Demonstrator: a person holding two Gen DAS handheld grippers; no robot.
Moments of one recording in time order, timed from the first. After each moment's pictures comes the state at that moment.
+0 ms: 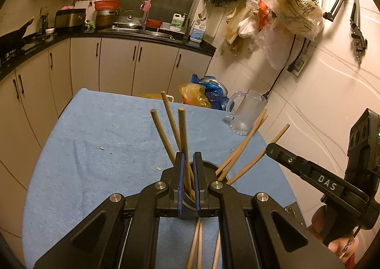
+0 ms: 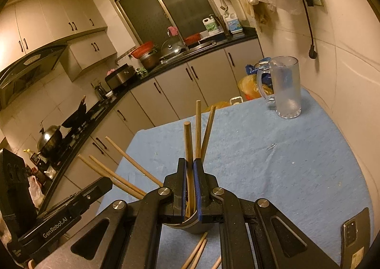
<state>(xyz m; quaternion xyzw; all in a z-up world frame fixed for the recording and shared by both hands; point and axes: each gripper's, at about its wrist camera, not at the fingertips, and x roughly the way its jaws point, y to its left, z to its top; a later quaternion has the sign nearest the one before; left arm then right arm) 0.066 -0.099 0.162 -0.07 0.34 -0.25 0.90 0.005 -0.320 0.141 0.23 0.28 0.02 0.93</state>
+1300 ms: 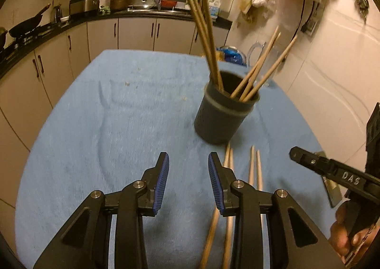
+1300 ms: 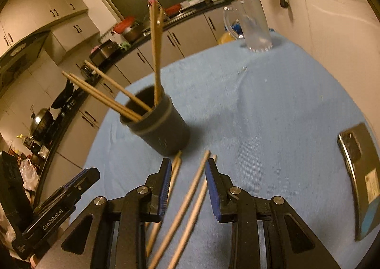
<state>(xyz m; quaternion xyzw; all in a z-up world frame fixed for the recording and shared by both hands) -0.016 -0.075 0.068 -0.02 0.39 -0.20 0.90 -0.079 -0.315 0.046 0.26 0.37 0.00 0.89</state>
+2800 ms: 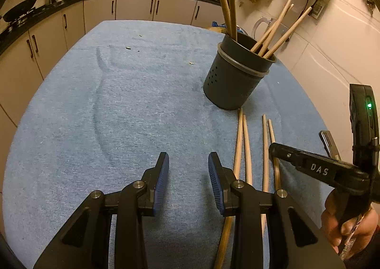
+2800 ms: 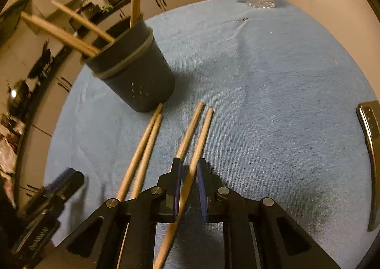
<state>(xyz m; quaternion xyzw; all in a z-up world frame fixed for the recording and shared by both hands) -0.007 -0.069 0.028 -0.02 0.45 -0.21 0.87 -0.040 -0.279 -0.003 0.19 0.49 -0.02 0.85</state>
